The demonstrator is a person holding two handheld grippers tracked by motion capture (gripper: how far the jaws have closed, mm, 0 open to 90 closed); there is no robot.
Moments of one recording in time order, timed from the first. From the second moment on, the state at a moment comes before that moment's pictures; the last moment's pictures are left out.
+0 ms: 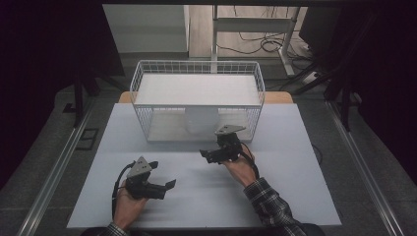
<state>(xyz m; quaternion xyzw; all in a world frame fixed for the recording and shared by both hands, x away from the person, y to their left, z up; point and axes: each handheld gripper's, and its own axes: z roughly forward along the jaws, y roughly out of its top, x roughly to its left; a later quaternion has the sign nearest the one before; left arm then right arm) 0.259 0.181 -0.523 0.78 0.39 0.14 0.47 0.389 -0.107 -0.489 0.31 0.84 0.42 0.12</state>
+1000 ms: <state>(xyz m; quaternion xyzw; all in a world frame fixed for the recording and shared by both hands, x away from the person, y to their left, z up) 0.253 0.200 -0.519 0.75 0.41 0.12 0.51 0.352 -0.153 -0.481 0.32 0.84 0.42 0.13</state>
